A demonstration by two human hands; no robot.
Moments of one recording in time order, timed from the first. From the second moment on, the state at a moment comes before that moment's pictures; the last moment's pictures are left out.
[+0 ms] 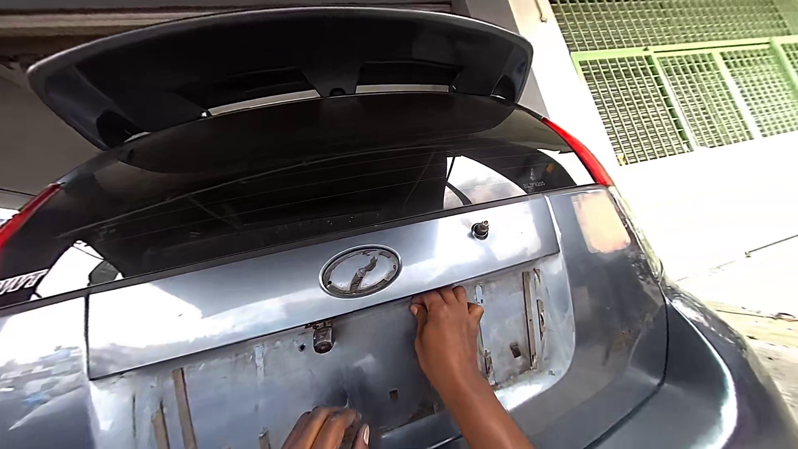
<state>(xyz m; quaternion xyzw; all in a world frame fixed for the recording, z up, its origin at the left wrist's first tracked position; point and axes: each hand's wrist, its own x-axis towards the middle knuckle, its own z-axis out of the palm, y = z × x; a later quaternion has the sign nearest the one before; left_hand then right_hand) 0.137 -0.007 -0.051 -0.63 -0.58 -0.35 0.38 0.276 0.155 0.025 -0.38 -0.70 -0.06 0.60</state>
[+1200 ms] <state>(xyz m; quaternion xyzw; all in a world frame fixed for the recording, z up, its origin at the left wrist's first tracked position) 0.157 0.065 -0.005 -0.57 -0.48 -0.50 0.45 0.258 0.157 0.019 -0.38 -0.65 -0.23 0.61</state>
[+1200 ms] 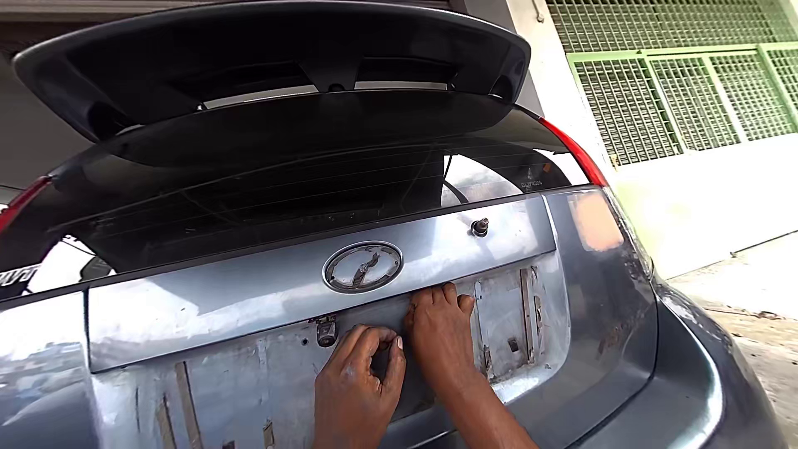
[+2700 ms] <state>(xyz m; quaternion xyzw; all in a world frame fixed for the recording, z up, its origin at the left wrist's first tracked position) 0.192 0.105 0.014 -0.57 -0.56 -0.45 0.41 0.332 0.191 -0.028 -0.14 -0.71 0.02 0.69</state>
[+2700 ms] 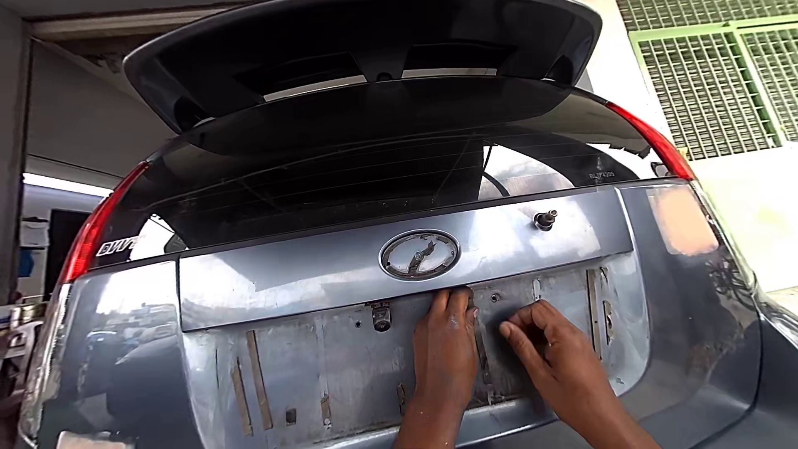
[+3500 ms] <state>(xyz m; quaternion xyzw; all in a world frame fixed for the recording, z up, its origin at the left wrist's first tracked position) 0.166 0.091 -0.046 -0.67 -0.47 -0.43 0.37 0.438 0.246 -0.022 -0.41 -0.63 -0.03 0.66</state>
